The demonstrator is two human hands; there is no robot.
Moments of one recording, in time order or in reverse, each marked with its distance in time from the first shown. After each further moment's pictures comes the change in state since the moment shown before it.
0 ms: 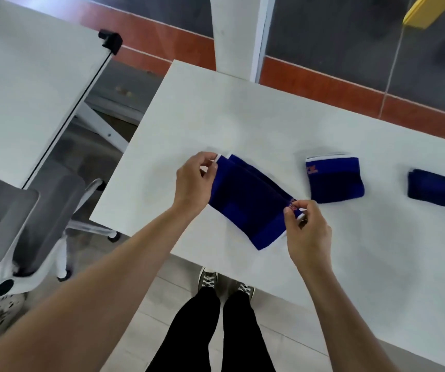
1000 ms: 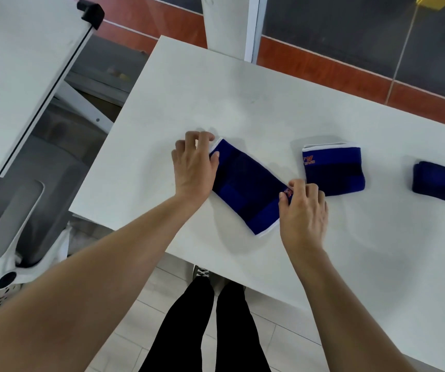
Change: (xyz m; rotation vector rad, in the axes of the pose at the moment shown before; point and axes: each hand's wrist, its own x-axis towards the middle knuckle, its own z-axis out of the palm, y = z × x) left_hand 0.018 -0.006 0.048 0.454 0.117 0.200; right_hand 0.052 0.037 0.025 -0.570 0.129 -0.242
